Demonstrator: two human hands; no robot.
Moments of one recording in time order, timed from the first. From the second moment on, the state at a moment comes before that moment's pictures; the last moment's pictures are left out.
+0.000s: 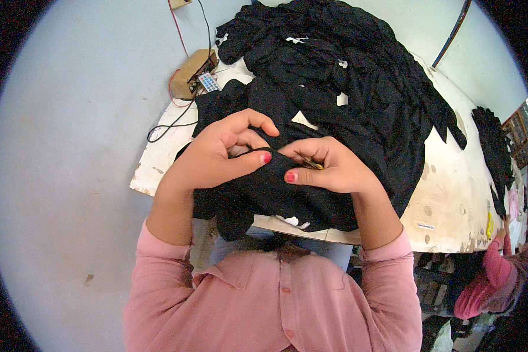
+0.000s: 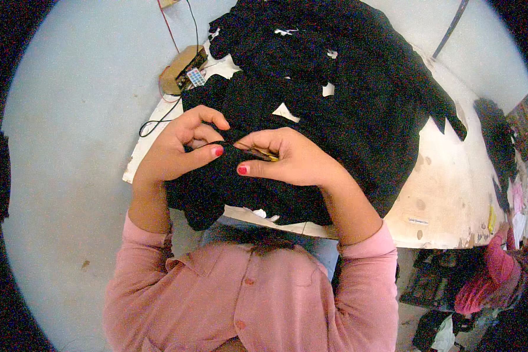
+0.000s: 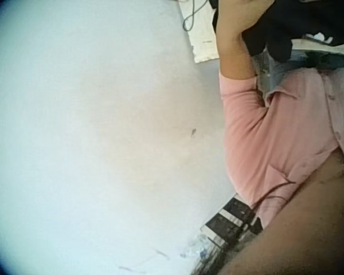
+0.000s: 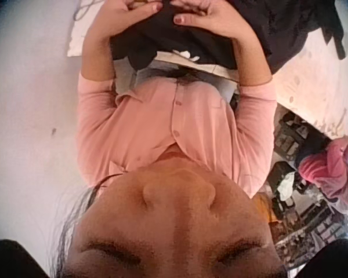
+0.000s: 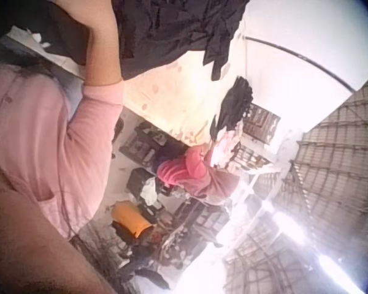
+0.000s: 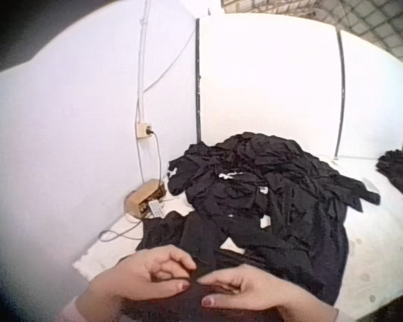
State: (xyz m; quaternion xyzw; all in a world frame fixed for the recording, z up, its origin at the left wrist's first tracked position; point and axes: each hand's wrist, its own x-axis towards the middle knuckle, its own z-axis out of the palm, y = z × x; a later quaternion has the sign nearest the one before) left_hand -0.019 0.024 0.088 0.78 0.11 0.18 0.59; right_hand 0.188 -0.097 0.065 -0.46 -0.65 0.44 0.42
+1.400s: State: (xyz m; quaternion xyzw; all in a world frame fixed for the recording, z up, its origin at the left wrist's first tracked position) left_hand 0.086 -0.016 0.082 0.88 -0.04 0.14 0.44; right_hand 0.291 -0.223 0.099 -0.56 -0.68 0.21 0.43
